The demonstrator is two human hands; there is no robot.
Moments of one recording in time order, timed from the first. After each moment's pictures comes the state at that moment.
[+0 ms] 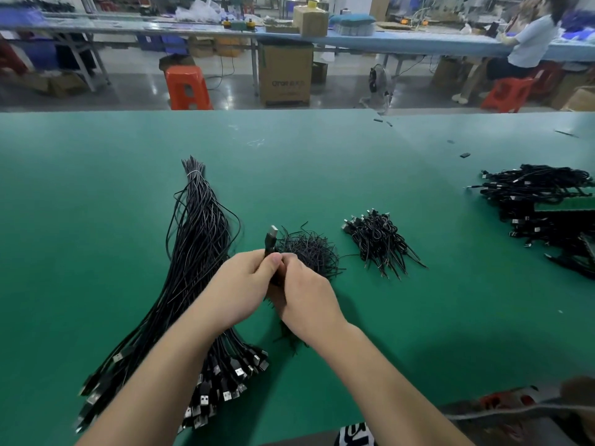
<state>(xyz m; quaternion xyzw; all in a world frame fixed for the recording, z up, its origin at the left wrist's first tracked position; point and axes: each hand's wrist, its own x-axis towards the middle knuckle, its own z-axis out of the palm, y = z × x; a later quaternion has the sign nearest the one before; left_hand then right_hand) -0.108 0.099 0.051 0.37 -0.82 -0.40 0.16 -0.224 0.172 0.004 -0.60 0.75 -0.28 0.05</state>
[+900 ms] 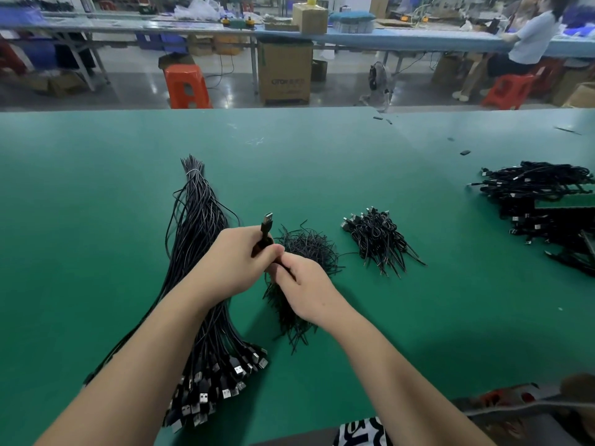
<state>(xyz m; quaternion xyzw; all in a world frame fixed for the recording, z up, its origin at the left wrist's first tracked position) -0.116 0.064 0.054 0.33 -0.89 -0.24 0.20 -0.238 0.167 0.016 -0.54 0.69 -0.39 0.26</state>
